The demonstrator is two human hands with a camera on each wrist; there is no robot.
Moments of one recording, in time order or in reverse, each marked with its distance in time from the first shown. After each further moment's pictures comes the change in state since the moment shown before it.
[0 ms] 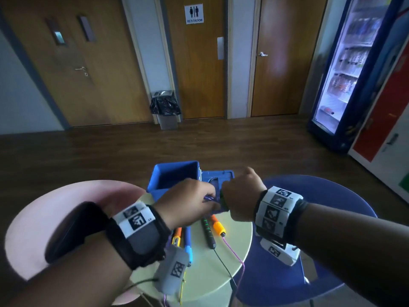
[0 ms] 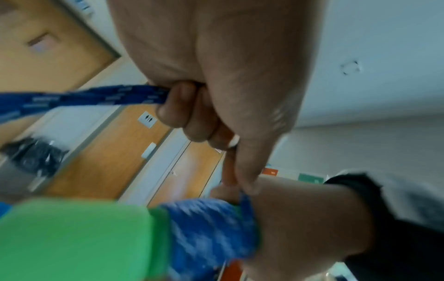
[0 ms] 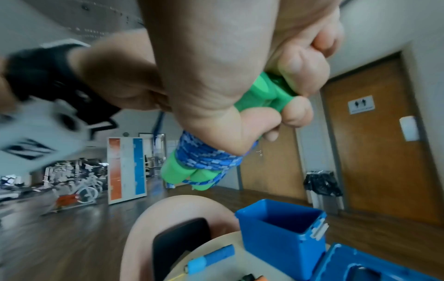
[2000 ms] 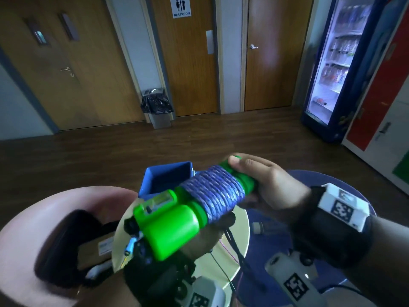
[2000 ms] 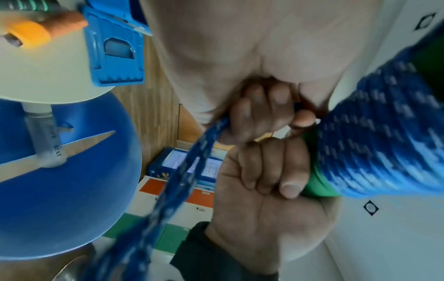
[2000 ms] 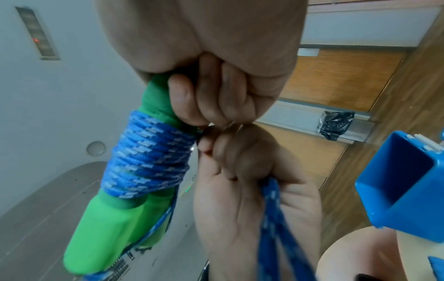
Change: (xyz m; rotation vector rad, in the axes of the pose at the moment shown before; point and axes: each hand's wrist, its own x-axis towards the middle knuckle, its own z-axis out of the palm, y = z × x) left_hand 0.011 0.043 0.026 -1.479 0.109 -0.247; right_hand -0.053 0.037 -0.036 2.284 0.219 -0.122
